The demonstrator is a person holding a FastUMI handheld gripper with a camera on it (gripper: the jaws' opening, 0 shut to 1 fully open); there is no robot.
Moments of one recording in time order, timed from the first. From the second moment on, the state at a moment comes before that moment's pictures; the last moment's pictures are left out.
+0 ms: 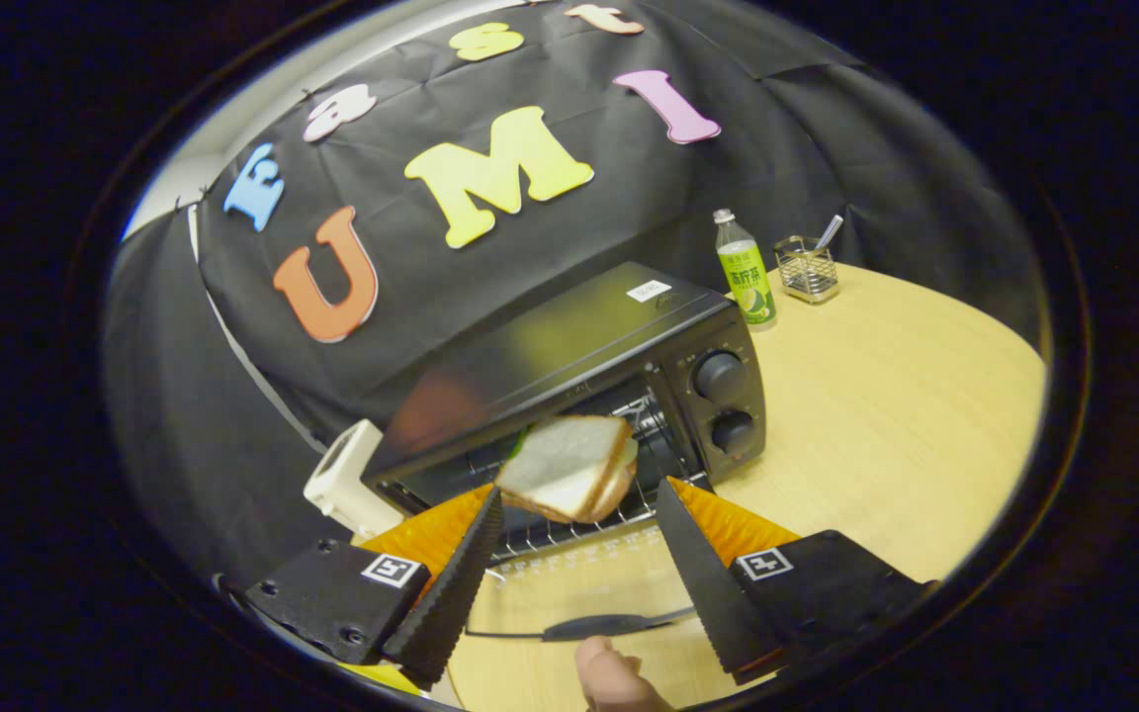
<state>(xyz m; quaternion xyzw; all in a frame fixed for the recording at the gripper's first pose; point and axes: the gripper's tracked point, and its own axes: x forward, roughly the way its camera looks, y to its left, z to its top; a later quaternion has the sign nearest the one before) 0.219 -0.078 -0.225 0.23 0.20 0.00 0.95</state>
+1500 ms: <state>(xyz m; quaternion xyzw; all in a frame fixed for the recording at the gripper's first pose) 0.158 -0.018 -0.364 0.03 0.24 -0.01 0.97</state>
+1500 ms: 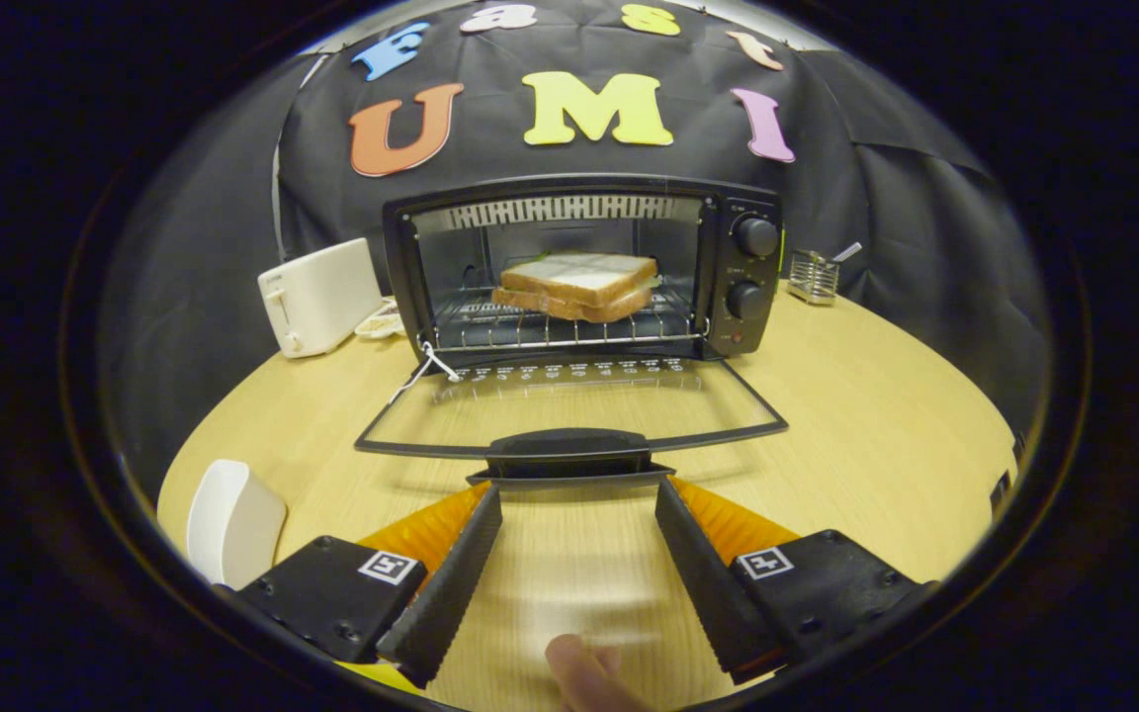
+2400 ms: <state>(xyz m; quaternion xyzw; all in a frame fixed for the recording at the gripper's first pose) 0.172 -0.016 -0.358 0.03 0.23 -0.03 0.97</state>
